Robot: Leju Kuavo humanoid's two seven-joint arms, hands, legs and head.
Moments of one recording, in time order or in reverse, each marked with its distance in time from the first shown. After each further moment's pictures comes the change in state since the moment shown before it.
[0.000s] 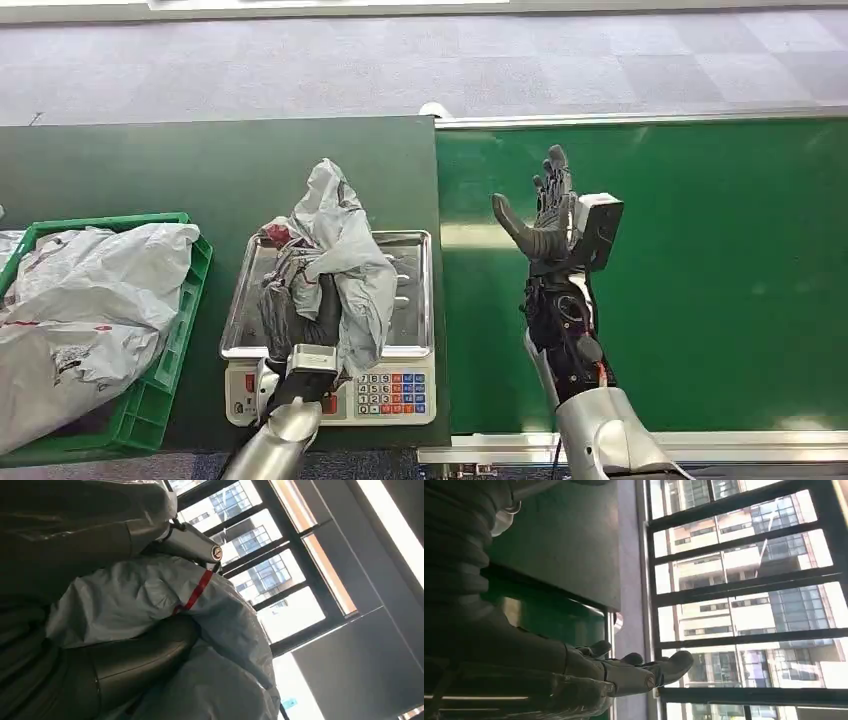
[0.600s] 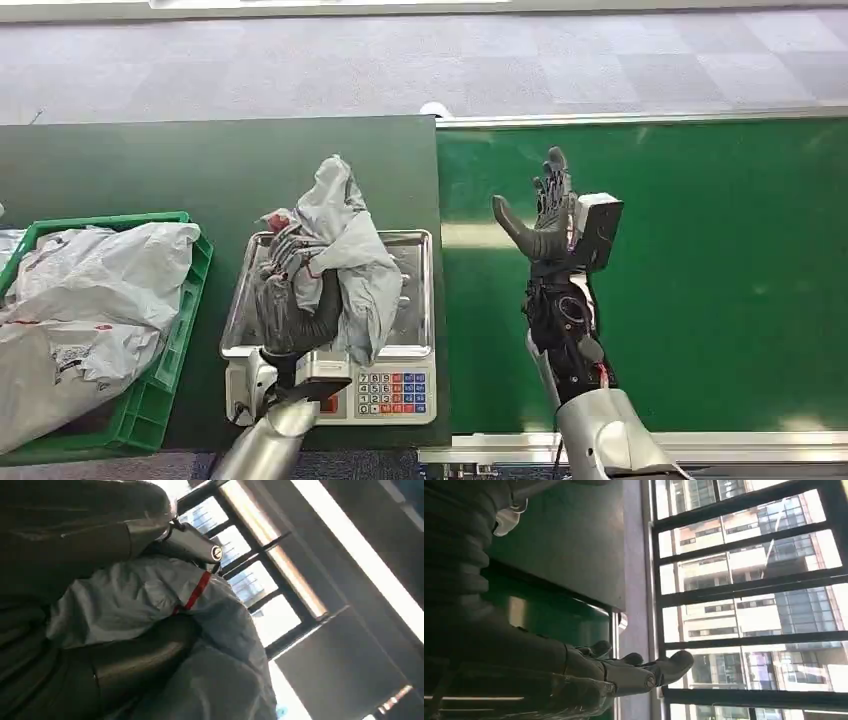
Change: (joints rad) left arm -0.068 -0.008 0.053 -0.068 -0.286 0.000 0.006; right arm 0.018 -0.006 -0.001 -0.007 0.012 0.009 0.024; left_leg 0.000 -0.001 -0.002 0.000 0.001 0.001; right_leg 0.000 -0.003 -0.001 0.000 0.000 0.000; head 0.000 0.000
